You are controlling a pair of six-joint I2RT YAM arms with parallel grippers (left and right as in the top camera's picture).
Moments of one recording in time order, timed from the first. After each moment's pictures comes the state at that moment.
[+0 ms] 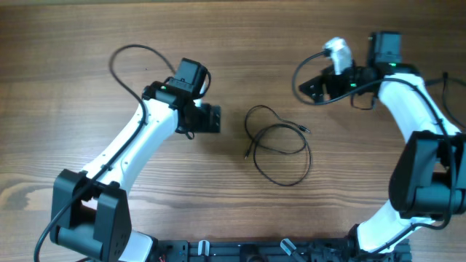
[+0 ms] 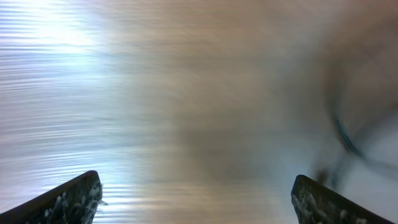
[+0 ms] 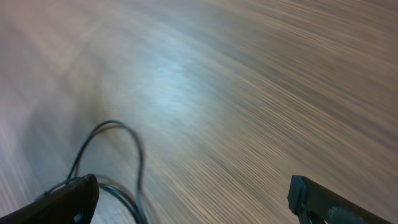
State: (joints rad) left arm -0.37 1.66 1.20 -0.89 0.00 -0.34; right arm -0.07 1.85 1.28 -0.57 -0.70 -0.54
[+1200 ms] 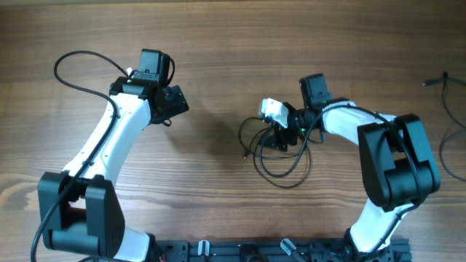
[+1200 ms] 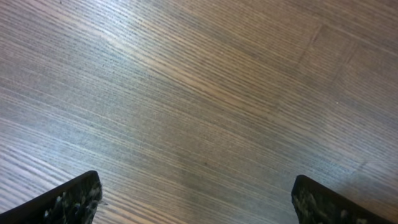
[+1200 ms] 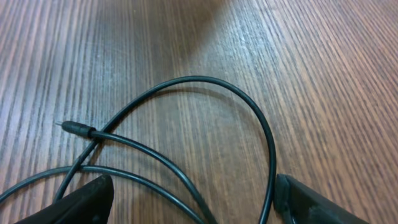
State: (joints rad) left arm -0.16 1.66 1.20 -0.84 -0.17 -0.57; right arm 0.24 1.95 0.96 -0.29 -0.77 -1.02
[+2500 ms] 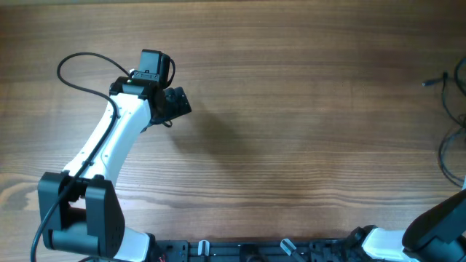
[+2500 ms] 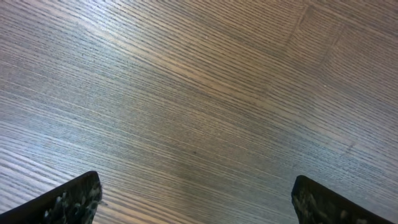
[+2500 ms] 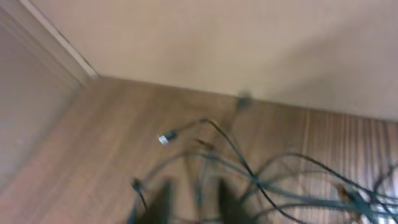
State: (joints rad) left arm -0.16 1.66 1.20 -0.86 -0.11 -0.56; right arm -0.69 1.56 1.13 -0.11 0.31 0.46
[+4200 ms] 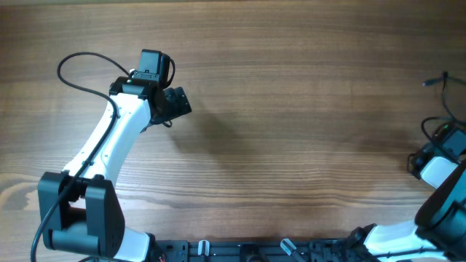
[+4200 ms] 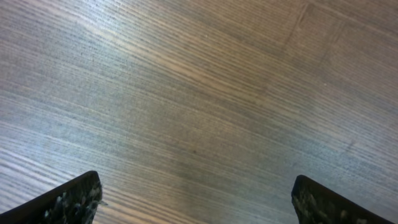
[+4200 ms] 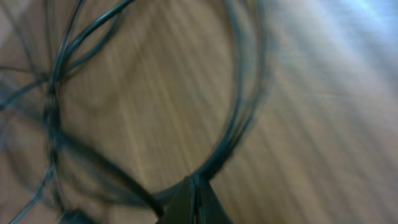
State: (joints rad) left arm -0.16 1.66 1.20 -0.86 -0.10 -0.55; right arm -0.71 1.73 0.58 0.24 0.40 1.26
